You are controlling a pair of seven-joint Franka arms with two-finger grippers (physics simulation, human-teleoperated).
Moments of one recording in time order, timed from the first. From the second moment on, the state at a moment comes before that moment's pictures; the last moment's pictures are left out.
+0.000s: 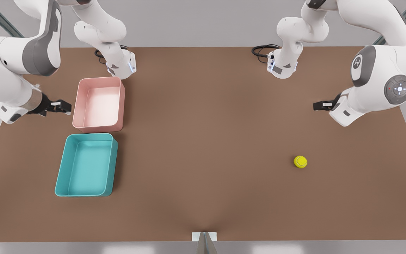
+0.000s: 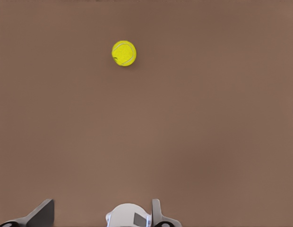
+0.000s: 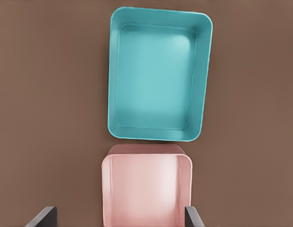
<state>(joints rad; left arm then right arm) -0.19 0.16 0.13 -1.42 -0.01 1.25 -0.09 0.04 0.09 -0.06 -1.48 -0.04 1.42 -0.10</state>
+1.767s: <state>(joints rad) -0.14 0.60 0.06 -1.69 -0.03 2.27 1.43 0.04 0.13 -0.06 -1.55 -0.07 1.54 -0.16</state>
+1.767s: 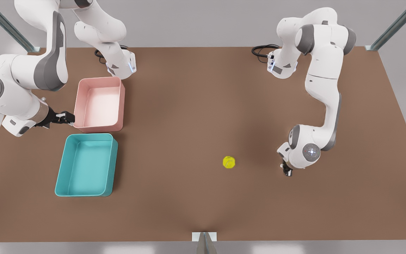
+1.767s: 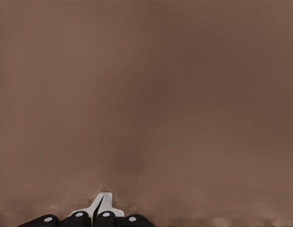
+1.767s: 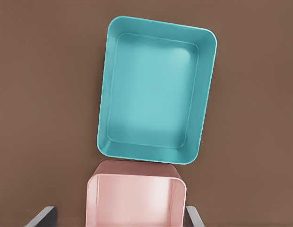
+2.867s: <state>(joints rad) -0.09 0.28 0.21 -1.32 -0.01 1.24 0.22 0.37 0.50 -0.05 -1.80 0.12 2.18 0.42</state>
